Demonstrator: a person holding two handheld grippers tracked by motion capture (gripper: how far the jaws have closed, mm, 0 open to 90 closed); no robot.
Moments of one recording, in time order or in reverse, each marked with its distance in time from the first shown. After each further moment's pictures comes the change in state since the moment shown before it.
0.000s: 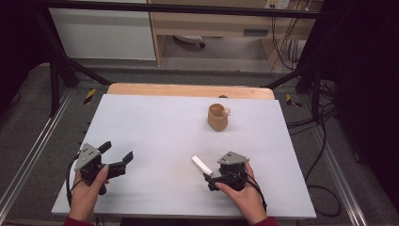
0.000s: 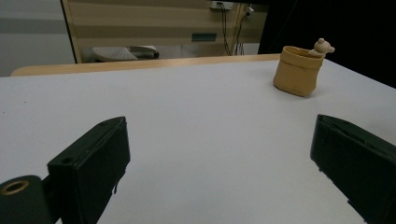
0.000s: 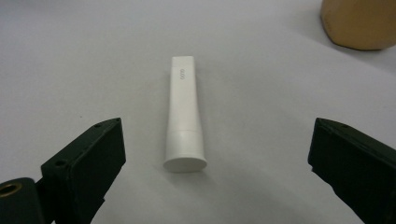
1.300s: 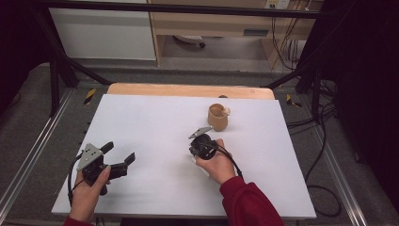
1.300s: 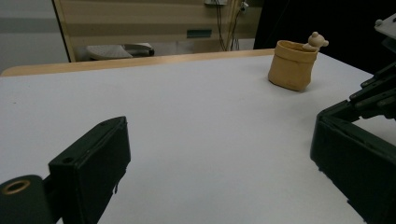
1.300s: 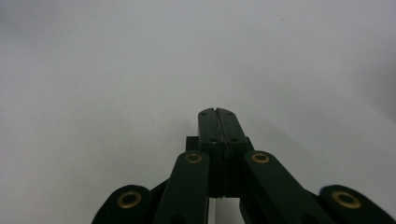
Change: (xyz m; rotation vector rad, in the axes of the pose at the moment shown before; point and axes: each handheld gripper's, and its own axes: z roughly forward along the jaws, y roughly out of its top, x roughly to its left) left arm -0.004 -0.001 0.002 0.014 -0.020 0.018; right arm 0.003 0.078 0.083 0.176 0.089 -0.075
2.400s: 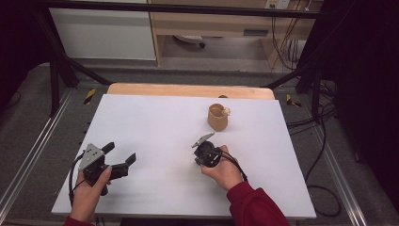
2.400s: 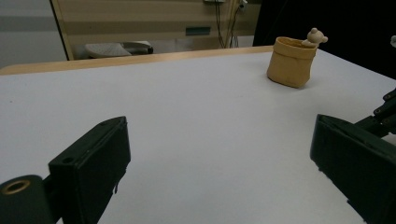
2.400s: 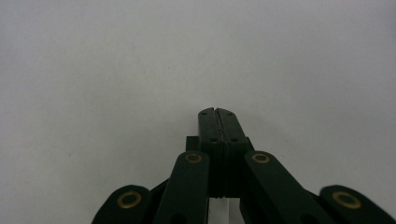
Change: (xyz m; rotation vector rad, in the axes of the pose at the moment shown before) left arm -0.001 -0.001 0.001 0.010 -0.003 0.006; right arm 0.005 -0.022 -0.012 0.136 0.033 -0.038
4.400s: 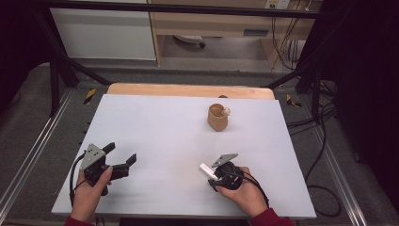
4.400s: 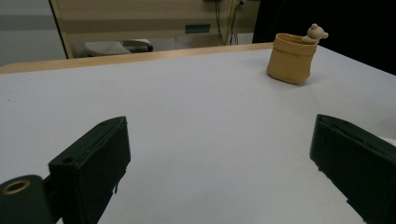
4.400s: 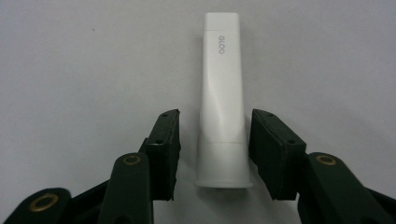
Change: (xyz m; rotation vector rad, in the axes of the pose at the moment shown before) left arm -0.001 -0.001 0.001 0.010 -0.001 0.006; right arm 0.009 -0.075 -0.036 -0.020 -0.013 0.029
